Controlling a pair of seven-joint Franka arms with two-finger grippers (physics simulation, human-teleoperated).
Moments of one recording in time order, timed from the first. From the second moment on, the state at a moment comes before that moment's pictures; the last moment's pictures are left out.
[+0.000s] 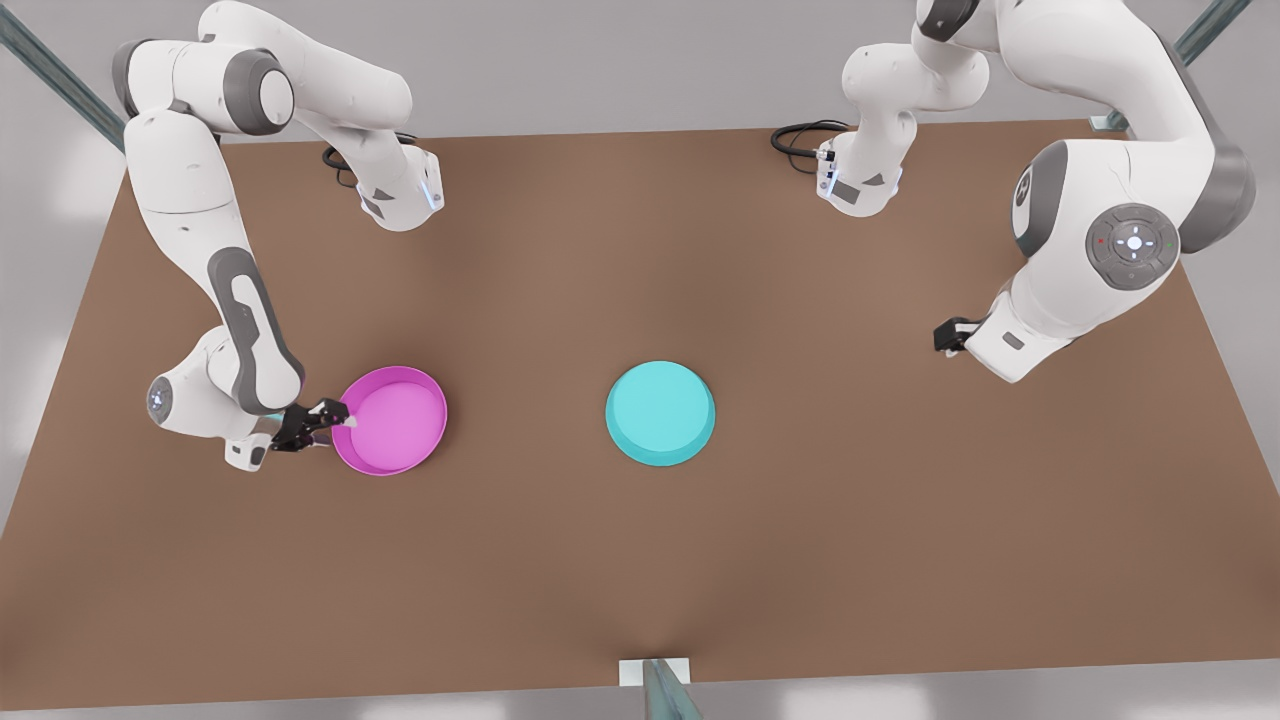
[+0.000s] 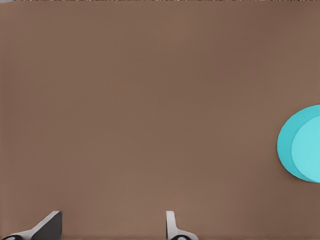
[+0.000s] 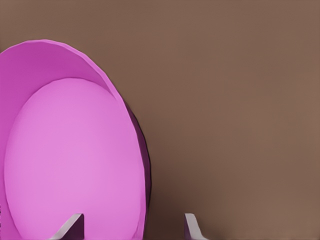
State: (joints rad) left arm -0.10 0.29 -0.10 -1.24 0.16 1.36 -0.12; right arm -0.20 0.52 -0.01 -2.02 0.48 2.29 -1.00
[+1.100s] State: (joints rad) left arm -0.11 0.29 -0.10 -1.24 0.16 1.37 -0.12; right arm -0.17 0.54 -0.01 -2.02 0.48 2.31 -0.98
